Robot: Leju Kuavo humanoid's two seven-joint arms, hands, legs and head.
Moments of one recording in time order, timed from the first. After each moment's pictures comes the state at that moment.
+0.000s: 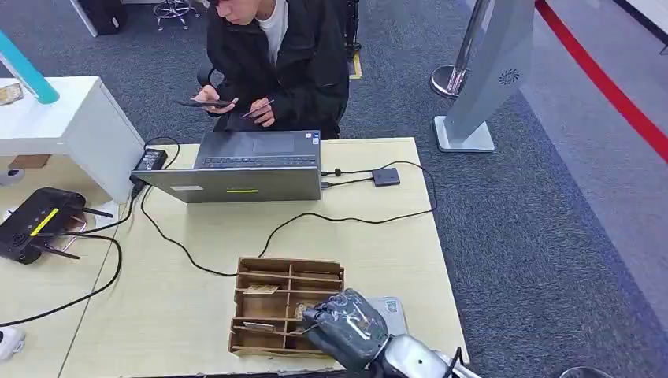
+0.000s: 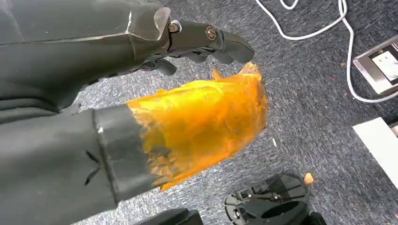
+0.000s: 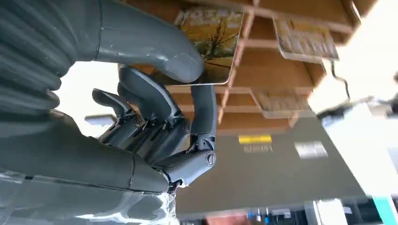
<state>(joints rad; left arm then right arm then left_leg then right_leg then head) -0.09 -0.19 0.50 -0.22 -1.11 0.26 -0.07 -0.14 -0.20 0.93 -1.66 1.01 -0.12 -0.03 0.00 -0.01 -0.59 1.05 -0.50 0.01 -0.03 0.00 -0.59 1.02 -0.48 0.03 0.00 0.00</state>
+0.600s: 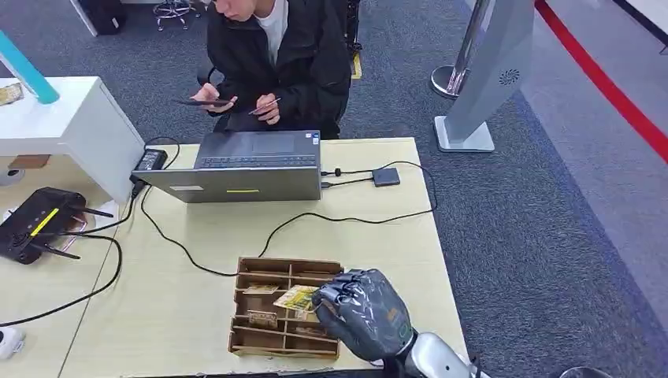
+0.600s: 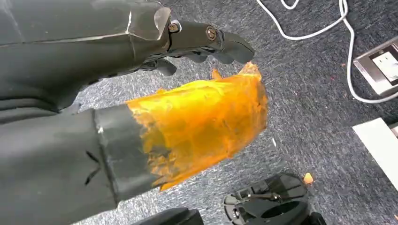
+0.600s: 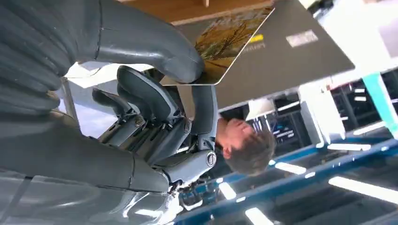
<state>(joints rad) -0.08 -0.19 0.49 -0.22 -1.10 0.27 -0.08 -0.07 -0.20 0.83 -1.84 1.06 -0.29 -0.05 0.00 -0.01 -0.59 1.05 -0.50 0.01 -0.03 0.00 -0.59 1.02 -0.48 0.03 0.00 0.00</state>
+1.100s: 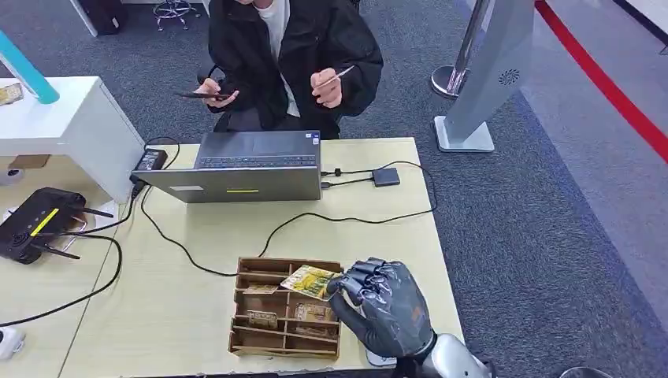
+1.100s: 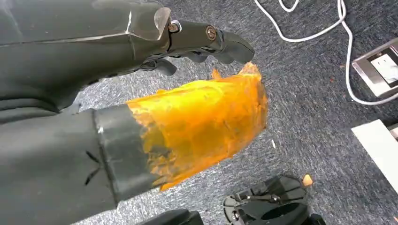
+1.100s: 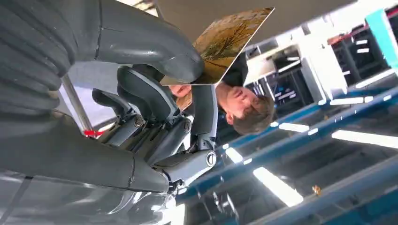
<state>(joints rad) -0.08 -0.19 0.49 -0.22 -1.10 0.28 -0.08 -0.04 -0.20 0.77 -1.92 1.08 -0.39 -0.07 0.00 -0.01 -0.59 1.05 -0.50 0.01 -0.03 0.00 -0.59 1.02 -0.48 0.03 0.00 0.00</state>
